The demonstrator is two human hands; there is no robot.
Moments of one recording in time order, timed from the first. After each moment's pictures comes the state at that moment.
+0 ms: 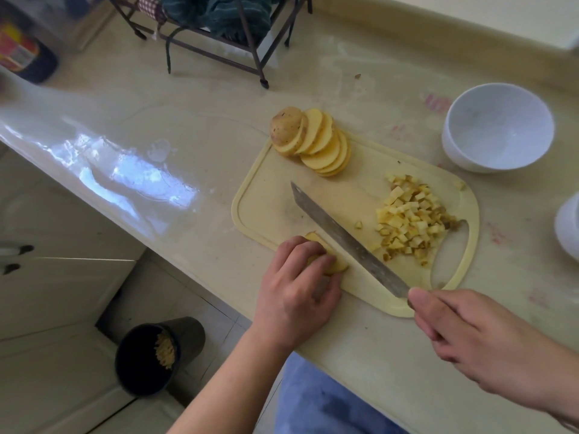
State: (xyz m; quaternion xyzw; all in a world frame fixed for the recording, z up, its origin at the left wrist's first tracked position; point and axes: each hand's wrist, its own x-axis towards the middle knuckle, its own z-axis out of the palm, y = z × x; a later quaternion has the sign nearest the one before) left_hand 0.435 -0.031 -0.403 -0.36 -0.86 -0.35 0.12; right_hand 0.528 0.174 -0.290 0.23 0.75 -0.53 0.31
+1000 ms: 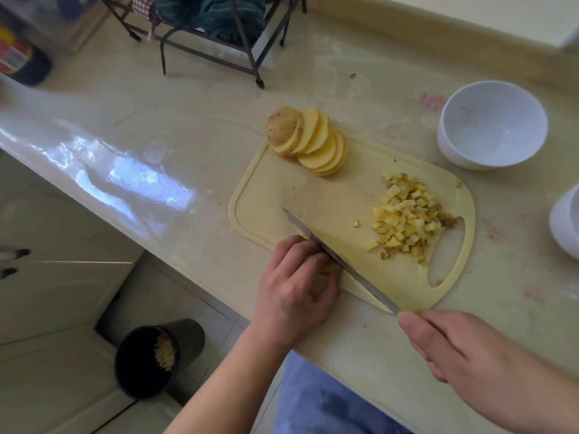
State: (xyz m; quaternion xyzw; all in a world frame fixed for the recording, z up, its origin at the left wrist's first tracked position) left_hand 0.433 -0.030 -0.401 -0.36 -0.86 -0.36 0.09; right_hand 0.546 0.162 -0.299 0.20 0.80 -0.49 0.27
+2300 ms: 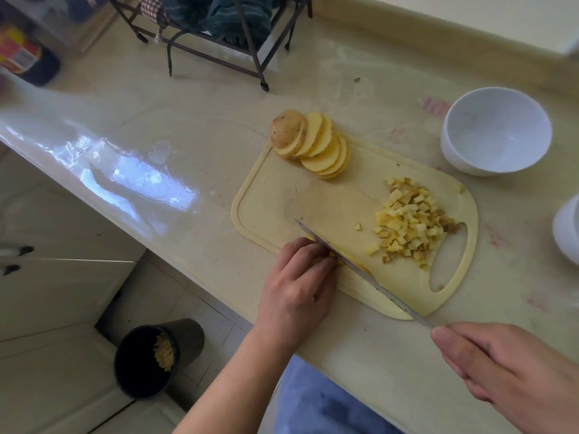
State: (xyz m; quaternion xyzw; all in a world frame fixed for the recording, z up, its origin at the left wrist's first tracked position) left_hand 0.434 -0.027 -0.407 -0.37 -0.85 -0.35 0.11; right_hand 0.558 0.184 -0.288 0.22 0.81 -0.46 0.30
